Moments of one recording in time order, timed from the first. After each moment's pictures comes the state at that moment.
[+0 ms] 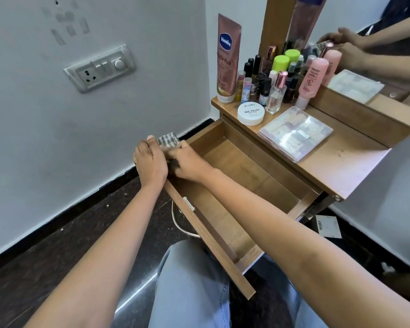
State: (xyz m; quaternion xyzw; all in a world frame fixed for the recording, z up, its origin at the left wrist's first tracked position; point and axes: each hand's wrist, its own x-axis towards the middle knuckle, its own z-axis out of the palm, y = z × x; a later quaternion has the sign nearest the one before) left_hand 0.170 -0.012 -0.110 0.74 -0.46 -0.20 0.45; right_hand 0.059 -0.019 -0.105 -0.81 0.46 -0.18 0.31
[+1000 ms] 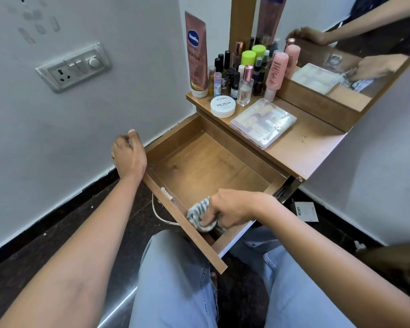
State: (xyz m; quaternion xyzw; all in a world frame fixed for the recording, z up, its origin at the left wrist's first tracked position) left_hand 0.166 -0.012 -0.104 0.75 -0.46 -0.17 0.44; right_hand -0.065 0.111 -0.057 -0.84 0.38 0.12 0.35
